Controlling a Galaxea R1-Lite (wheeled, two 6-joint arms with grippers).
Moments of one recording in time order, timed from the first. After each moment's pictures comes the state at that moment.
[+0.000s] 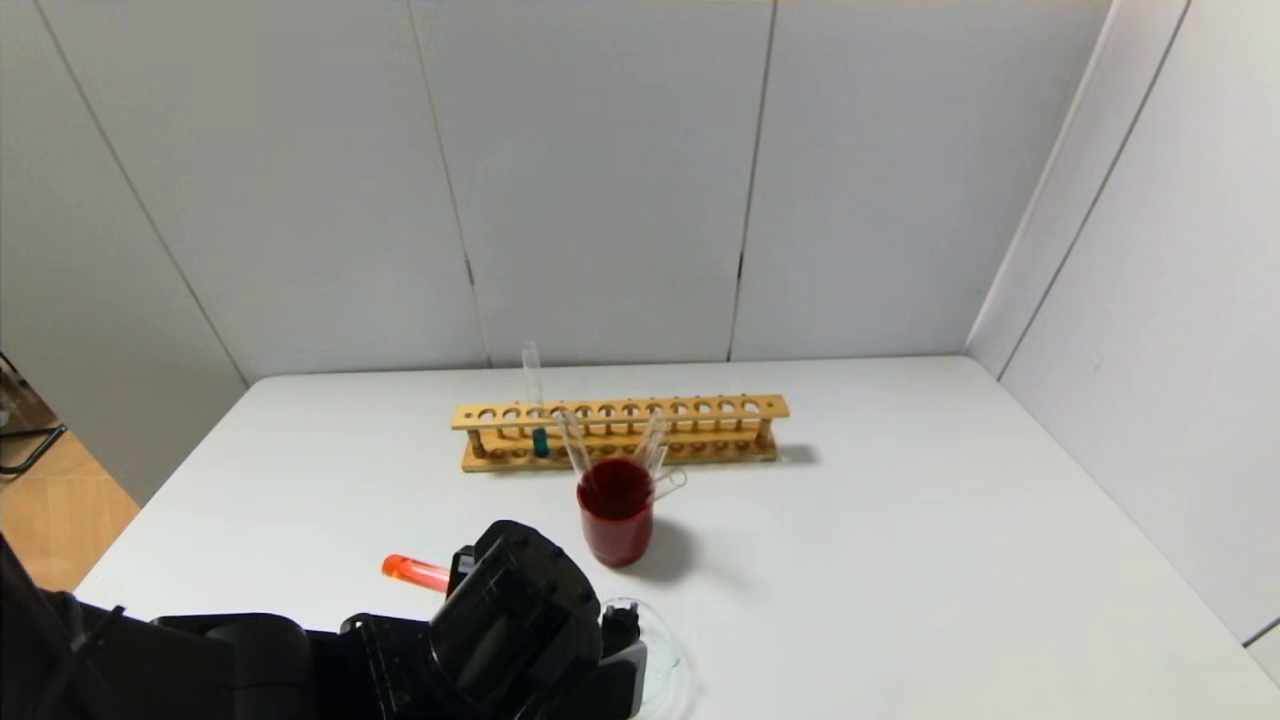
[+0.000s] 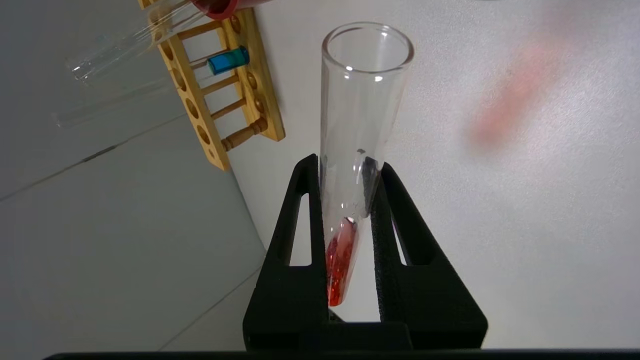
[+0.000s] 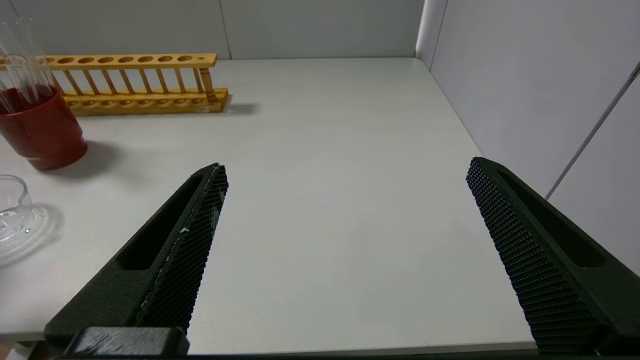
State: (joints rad) left arm -0.96 1.73 -0.65 -0.22 0.65 0.98; right arm 0.00 0.00 0.00 -0.01 0.00 0.01
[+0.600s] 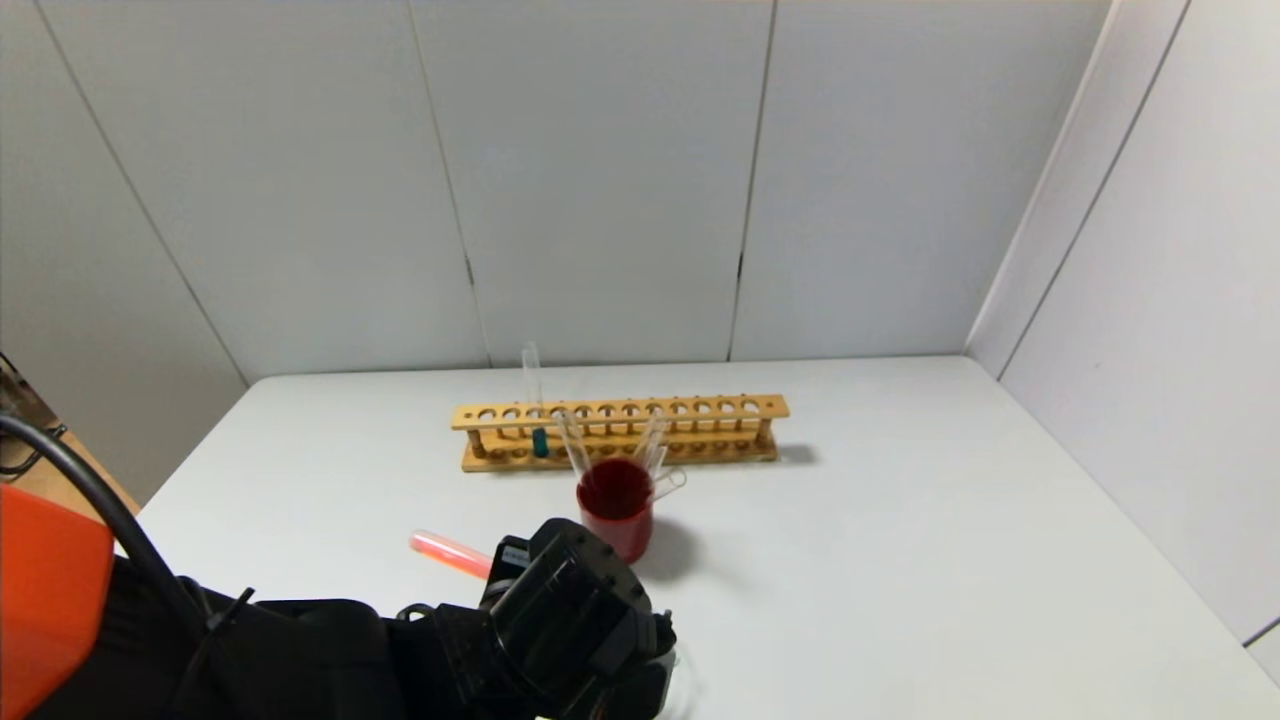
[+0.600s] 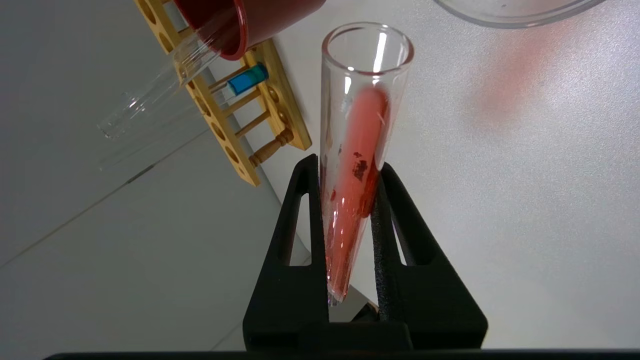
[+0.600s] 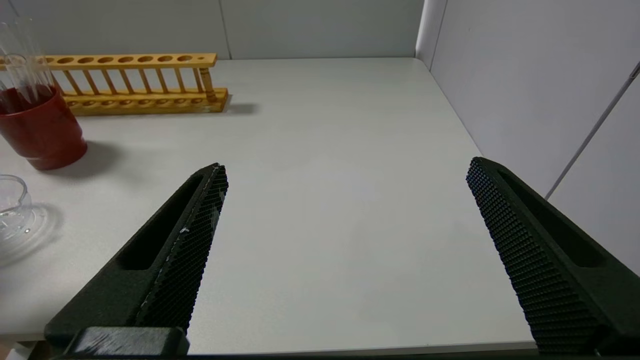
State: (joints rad) left arm -0.98 1.83 -0.73 -0.22 0.72 1.09; right arm 0.00 0.00 0.00 -0.01 0.00 0.01
